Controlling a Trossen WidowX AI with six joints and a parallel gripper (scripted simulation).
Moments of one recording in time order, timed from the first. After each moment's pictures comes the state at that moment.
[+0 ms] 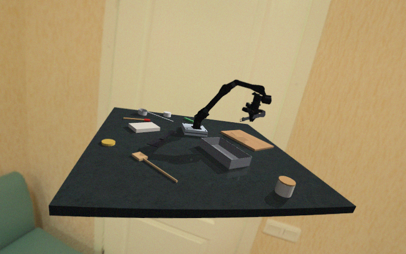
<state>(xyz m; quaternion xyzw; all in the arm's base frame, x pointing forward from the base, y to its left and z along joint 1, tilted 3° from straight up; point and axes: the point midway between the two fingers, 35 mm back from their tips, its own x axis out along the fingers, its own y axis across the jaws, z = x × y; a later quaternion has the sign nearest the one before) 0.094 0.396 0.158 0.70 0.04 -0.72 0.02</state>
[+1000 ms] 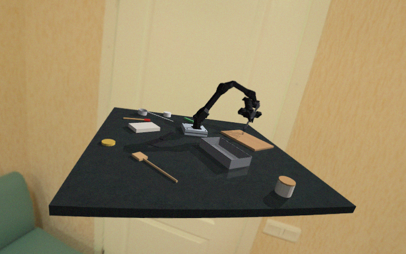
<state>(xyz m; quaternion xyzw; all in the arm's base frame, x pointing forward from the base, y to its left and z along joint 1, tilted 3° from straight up) 0.091 0.388 0.147 0.92 -0.02 -0.39 0.01</state>
